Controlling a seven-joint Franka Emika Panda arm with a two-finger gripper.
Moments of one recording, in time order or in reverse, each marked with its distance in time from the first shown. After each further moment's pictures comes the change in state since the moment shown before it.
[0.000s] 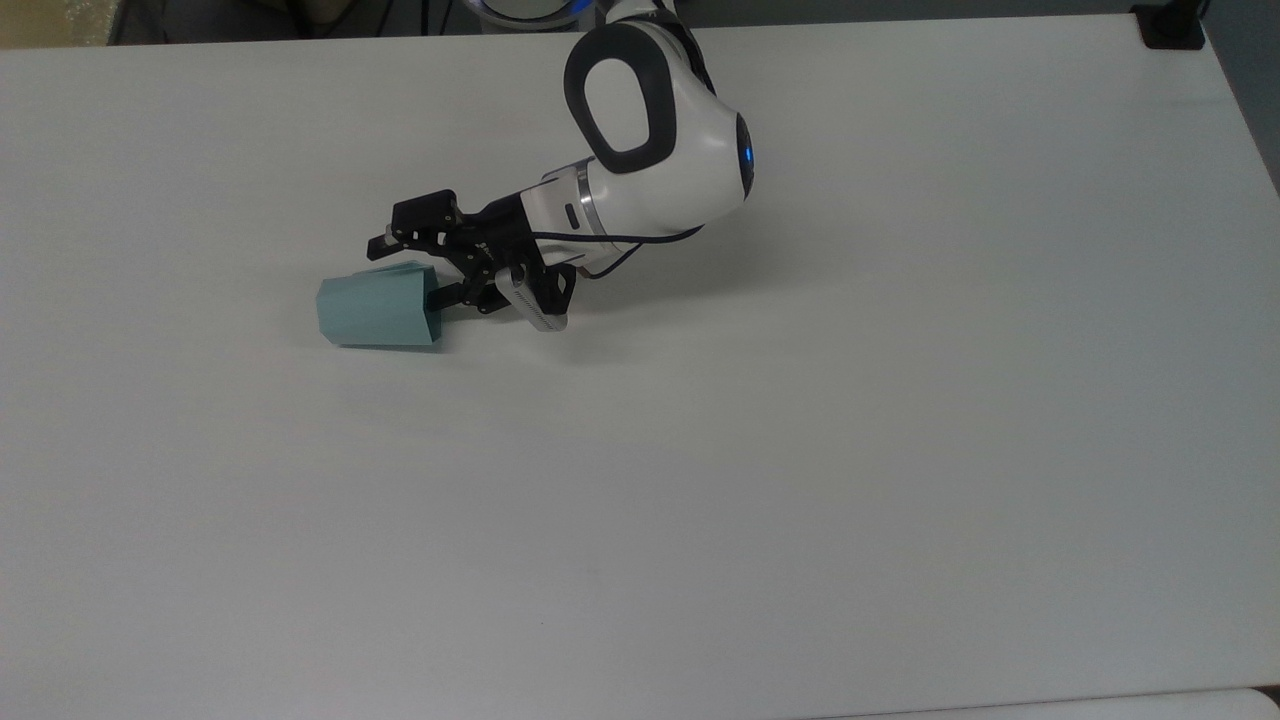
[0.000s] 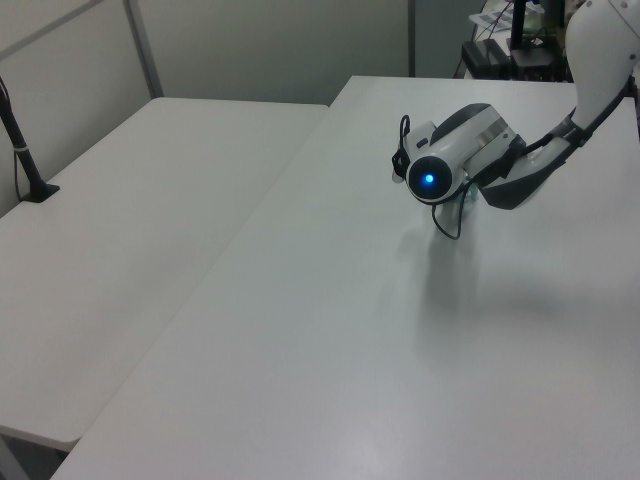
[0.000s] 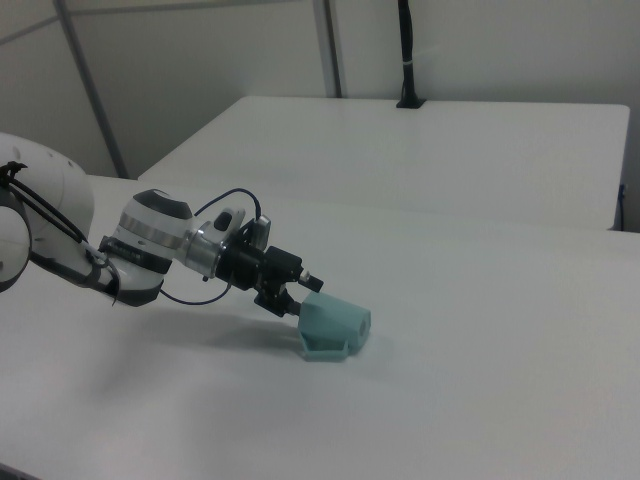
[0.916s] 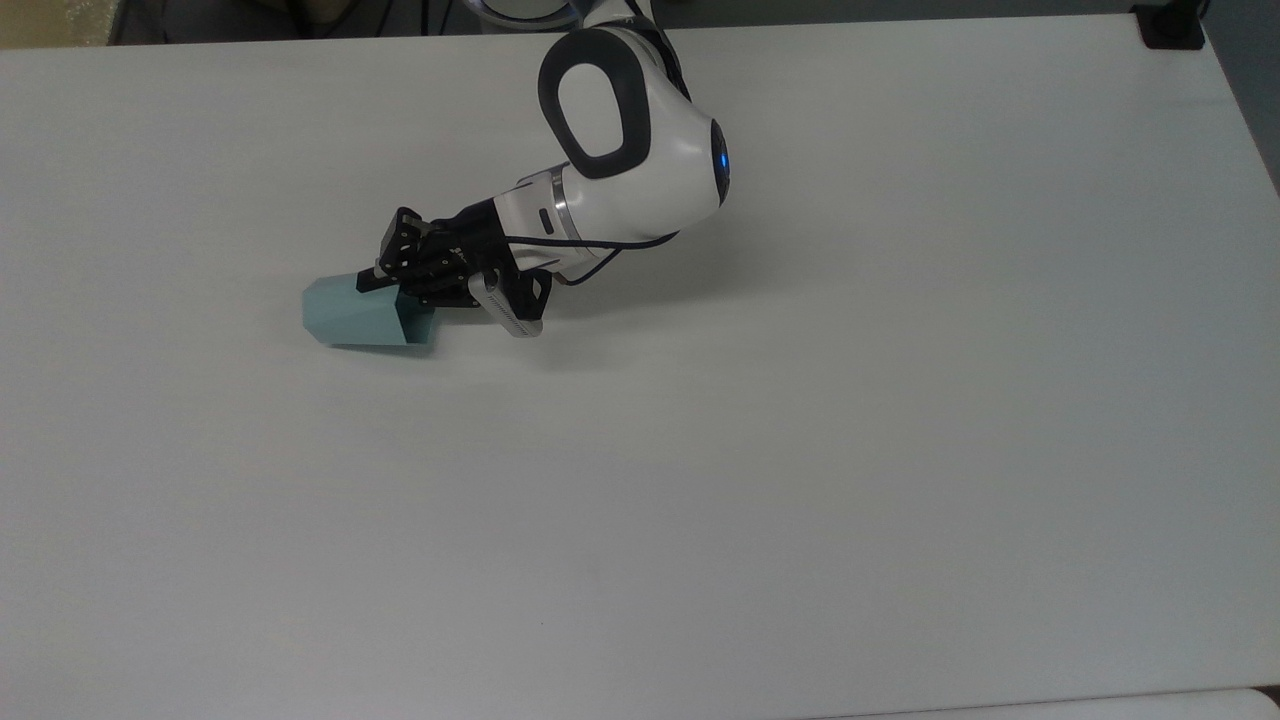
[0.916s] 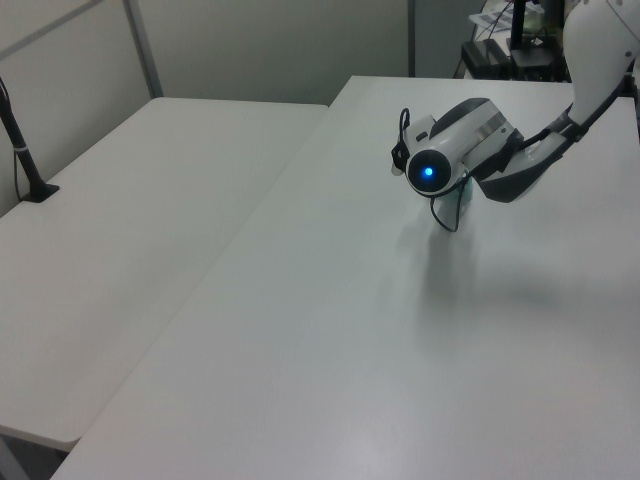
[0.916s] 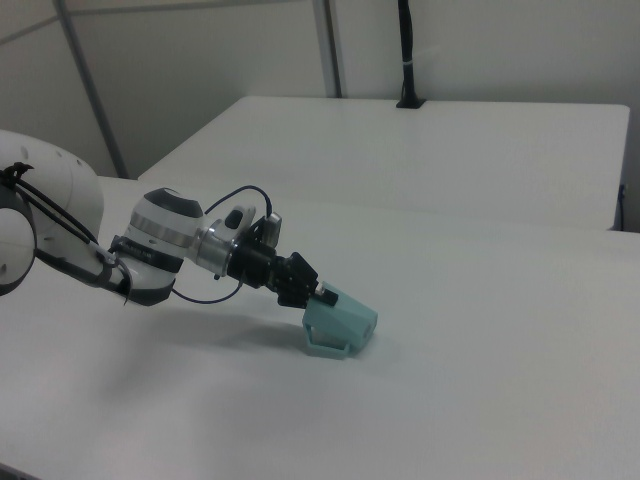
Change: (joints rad) arm -0.037 -0.001 0.000 0.004 -0.034 0.018 0.000
